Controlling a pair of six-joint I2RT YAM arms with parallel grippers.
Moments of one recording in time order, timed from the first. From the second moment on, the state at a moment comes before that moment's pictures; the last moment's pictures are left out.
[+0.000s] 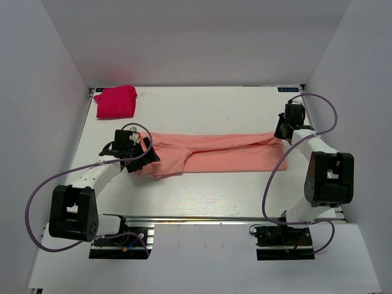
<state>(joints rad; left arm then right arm) -0.13 1.31 0.69 -0.34 0.21 -0.51 -0.01 1.63 1.03 -0.19 0.13 0.18</state>
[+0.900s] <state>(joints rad) -0.15 1.73 0.99 -0.19 0.33 -0.50 -0.01 1.42 0.91 -0.22 0.11 0.33</state>
